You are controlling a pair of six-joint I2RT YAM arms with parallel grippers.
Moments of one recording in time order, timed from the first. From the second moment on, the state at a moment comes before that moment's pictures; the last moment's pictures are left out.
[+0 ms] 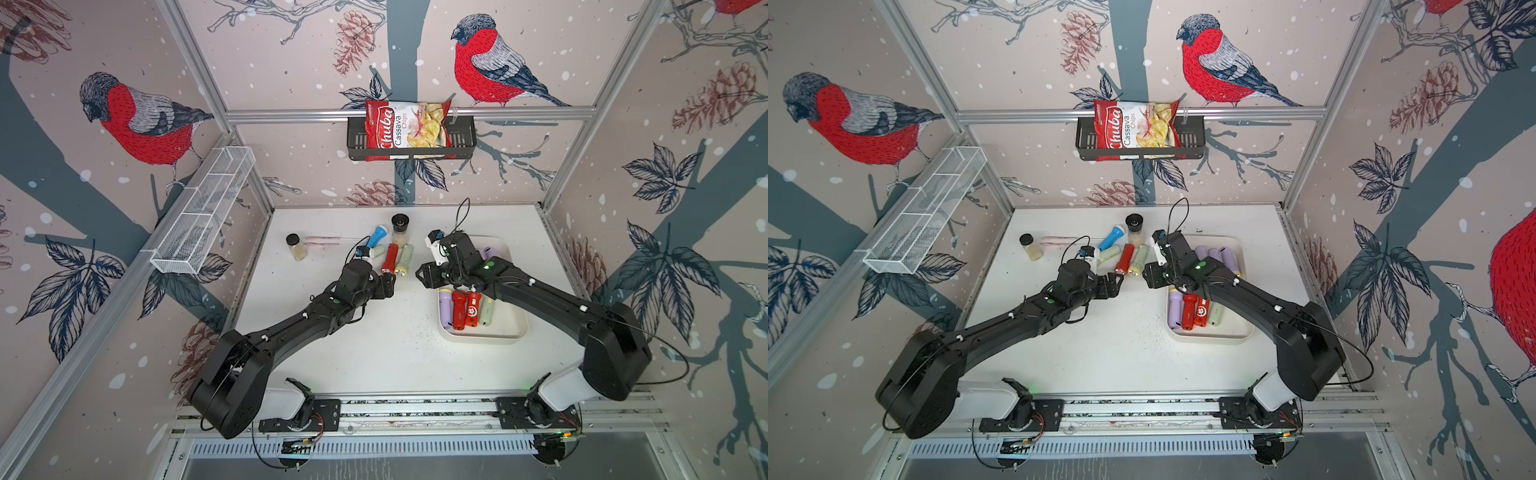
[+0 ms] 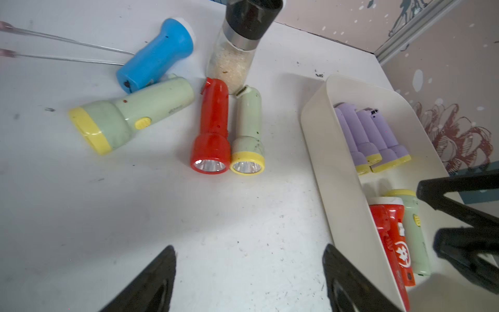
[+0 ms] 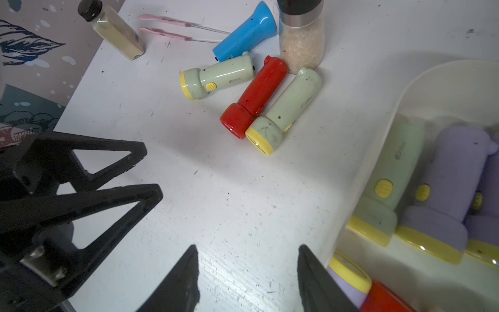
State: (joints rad) left arm -0.56 1.34 0.70 0.04 -0.01 -0.51; right arm 0.72 1.57 1.17 -0.41 -0.10 0.31
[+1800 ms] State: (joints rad) left arm -0.34 1.38 0.74 -0.10 0.07 -0.50; right arm 0.66 2.33 1.96 -0.69 -0.18 0.36
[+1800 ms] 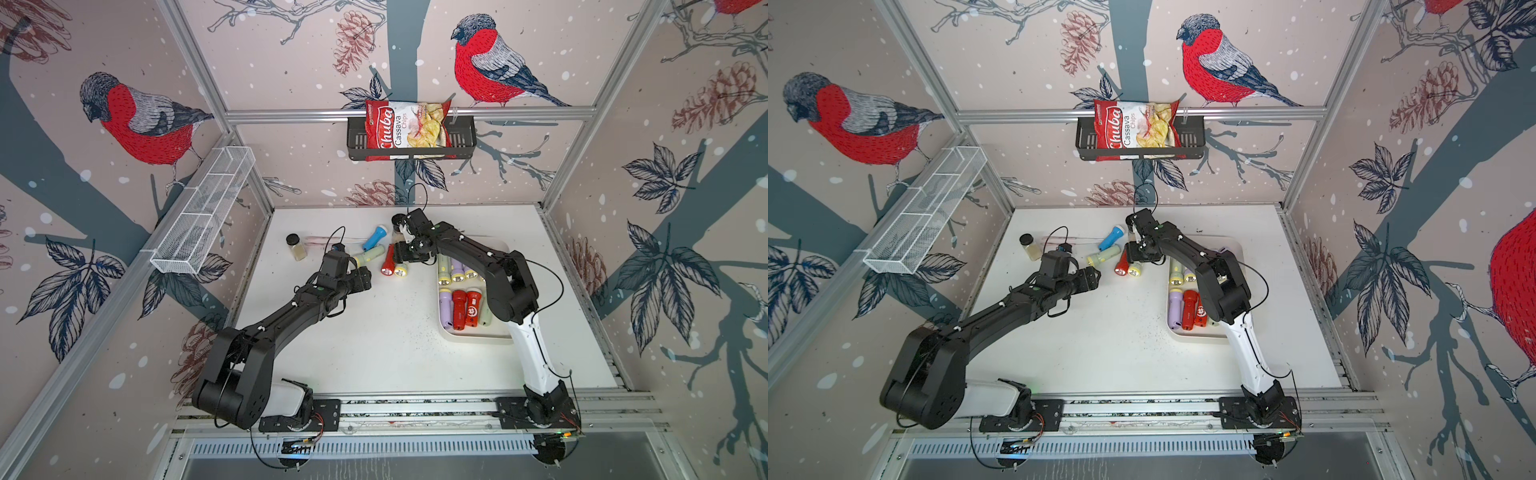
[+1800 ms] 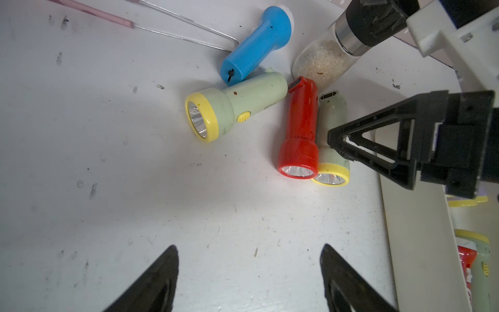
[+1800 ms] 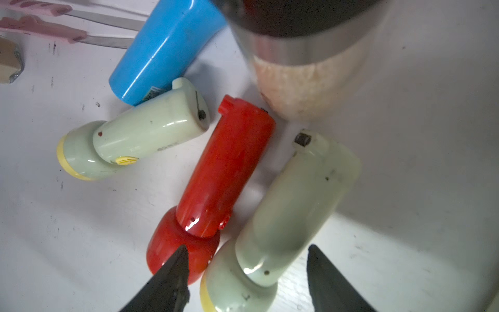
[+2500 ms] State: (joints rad) left arm -0.34 1.35 0.75 -0.13 0.07 -0.50; right arm 0.67 2.40 2.02 -0.78 -0.13 0.28
